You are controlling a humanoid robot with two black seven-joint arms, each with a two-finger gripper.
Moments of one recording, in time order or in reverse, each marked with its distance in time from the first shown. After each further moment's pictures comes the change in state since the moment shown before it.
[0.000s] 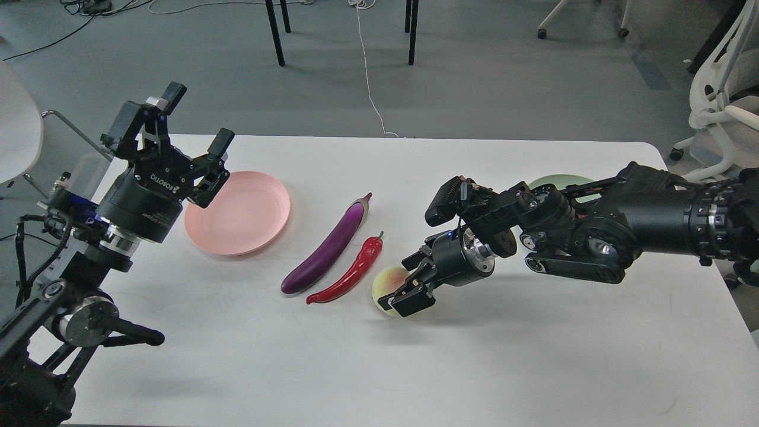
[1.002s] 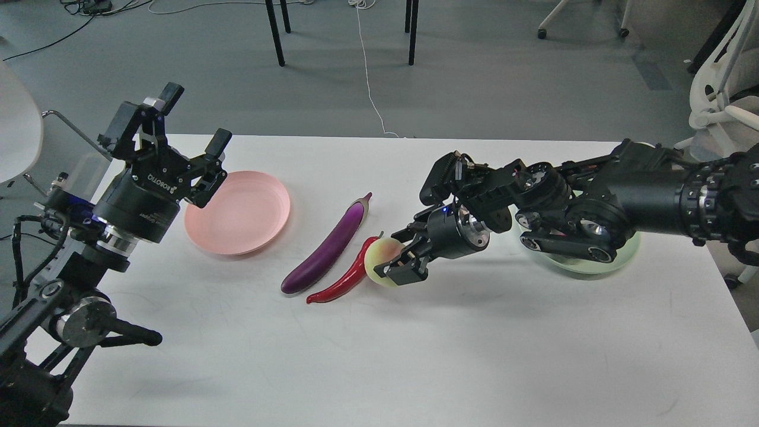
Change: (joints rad) left arm 0.001 0.006 -0.005 0.000 0.000 -0.002 -0.001; right arm 0.112 -0.023 0.014 -0.036 0.003 -0.038 0.000
